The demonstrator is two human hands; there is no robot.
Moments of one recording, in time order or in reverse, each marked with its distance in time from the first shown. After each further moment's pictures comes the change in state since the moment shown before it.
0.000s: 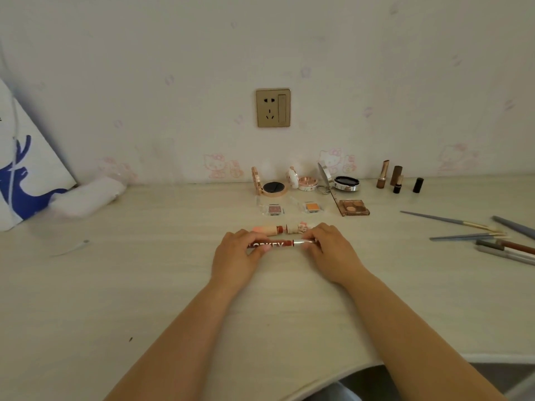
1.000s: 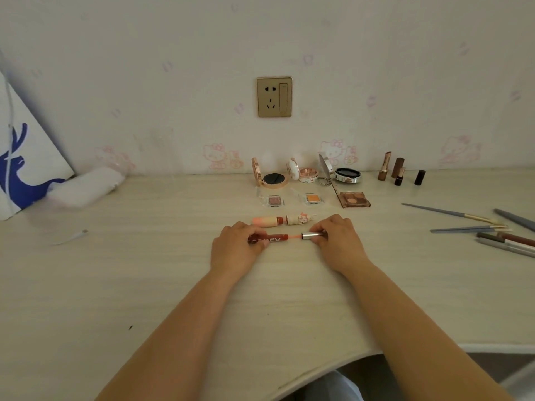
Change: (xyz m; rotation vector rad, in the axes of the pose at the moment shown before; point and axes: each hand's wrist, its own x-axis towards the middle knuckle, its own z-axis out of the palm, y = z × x) left_hand 0.004 -0.002 0.000 0.155 -0.095 -0.079; right_hand -0.001 0.005 -0.001 0.006 0.013 0.178
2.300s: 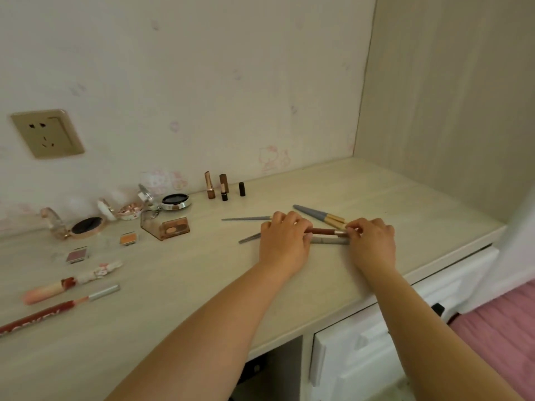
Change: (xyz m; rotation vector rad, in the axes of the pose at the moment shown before) left_hand -0.007 0.360 0.177 0.095 -0.124 0.704; right_hand -0.113 0.267 -0.207 -0.124 0.513 0.647
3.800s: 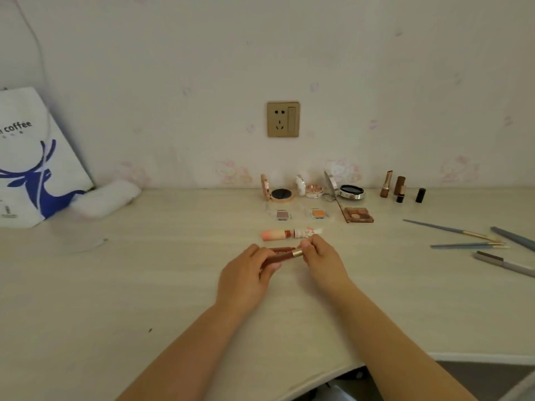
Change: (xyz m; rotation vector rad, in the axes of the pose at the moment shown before) left_hand -0.282 -0.246 -0.144 0.001 0.143 -0.544; right_hand -0.220 -0.291 0.141 0.662 -0.690 -0.409
